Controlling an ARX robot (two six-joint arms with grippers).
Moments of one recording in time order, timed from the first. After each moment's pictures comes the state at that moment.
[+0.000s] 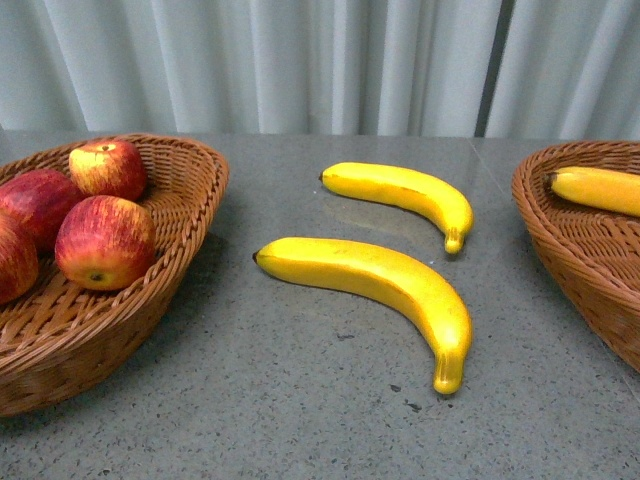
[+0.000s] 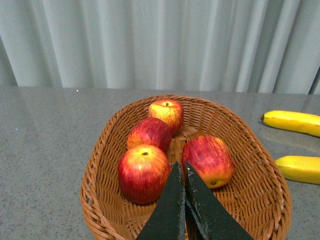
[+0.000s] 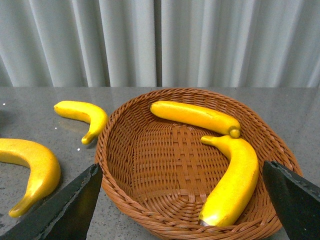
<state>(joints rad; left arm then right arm) 0.00 0.42 0.10 0.32 0.00 0.00 0.00 0.00 0.01 0.00 0.00 0.00</state>
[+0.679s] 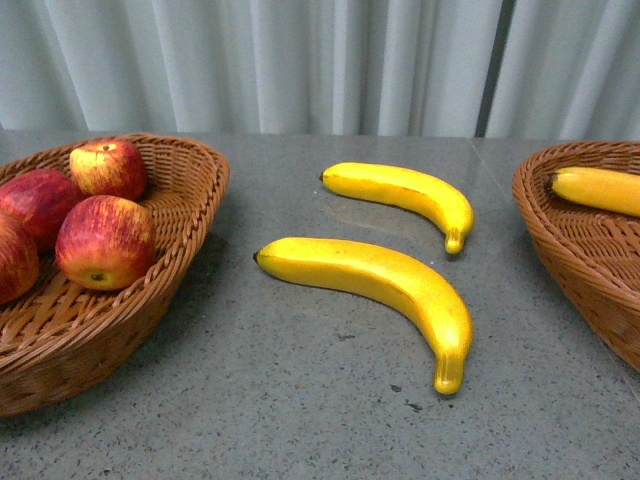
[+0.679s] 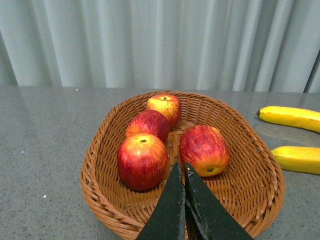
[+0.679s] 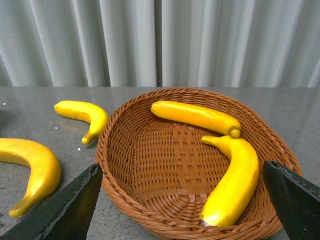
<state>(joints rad) 0.00 0.20 0.01 0.20 0.00 0.00 0.00 0.00 0.01 0.00 0.00 0.00</state>
